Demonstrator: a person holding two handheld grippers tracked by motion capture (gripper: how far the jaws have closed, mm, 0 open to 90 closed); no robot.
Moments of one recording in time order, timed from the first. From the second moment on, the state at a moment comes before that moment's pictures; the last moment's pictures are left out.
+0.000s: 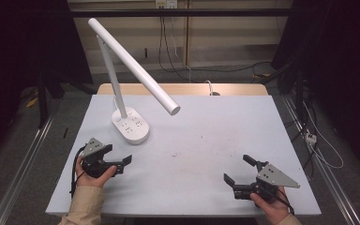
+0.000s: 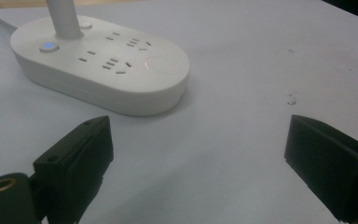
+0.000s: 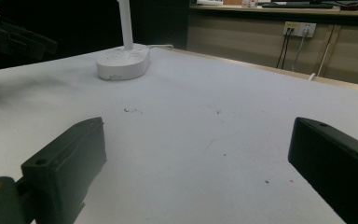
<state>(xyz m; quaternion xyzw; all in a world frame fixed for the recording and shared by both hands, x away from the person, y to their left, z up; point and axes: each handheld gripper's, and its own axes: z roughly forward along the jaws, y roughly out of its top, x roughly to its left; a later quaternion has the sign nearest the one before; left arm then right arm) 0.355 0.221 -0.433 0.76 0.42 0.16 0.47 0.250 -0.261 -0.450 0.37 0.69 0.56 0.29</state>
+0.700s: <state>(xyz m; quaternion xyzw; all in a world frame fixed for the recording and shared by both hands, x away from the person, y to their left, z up) 0.341 0.225 -0.439 0.76 0.41 0.16 0.47 0.250 -0.260 -0.450 0.37 0.69 0.56 0.29</state>
